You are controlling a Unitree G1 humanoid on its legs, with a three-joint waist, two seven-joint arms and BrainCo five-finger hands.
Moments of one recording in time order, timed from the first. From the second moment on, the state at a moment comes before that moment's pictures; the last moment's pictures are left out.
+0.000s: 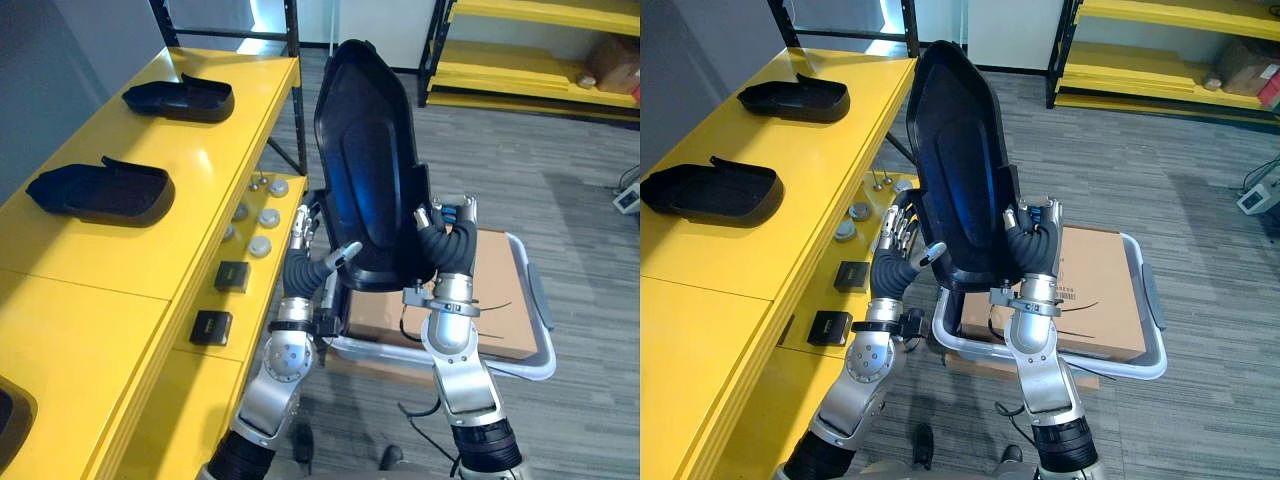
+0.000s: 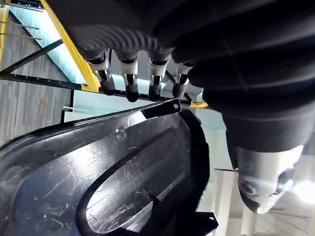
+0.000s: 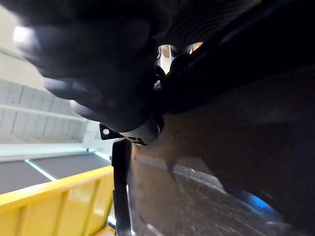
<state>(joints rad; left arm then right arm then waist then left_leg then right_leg) -0.11 0.02 -0.43 -0.17 -0.01 -0.09 0.45 -0.13 -0.01 0.23 -0.30 -0.39 -0.03 -0.46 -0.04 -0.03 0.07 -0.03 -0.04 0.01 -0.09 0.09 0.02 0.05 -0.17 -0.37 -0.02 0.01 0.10</state>
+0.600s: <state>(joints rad) -0.14 0.06 -0.46 -0.13 -0.01 -0.10 0.54 -0.14 -0.09 0.29 -0.29 -0.36 -0.03 -0.50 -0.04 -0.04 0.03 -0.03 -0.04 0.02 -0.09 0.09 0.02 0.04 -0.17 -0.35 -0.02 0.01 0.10</state>
